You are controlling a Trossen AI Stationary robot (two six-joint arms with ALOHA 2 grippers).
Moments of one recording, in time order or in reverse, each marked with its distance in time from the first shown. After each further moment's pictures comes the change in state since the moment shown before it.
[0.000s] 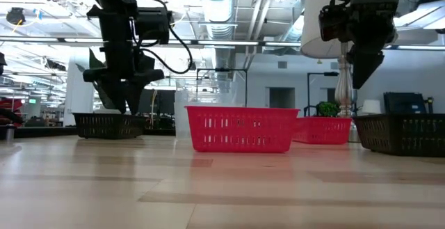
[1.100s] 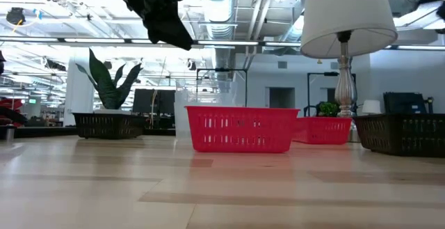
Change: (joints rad) left arm -0.154 -0.175 0.110 0.392 0.252 0.738; right arm 0.795 0.244 -0.001 0.106 -0.064 0.643
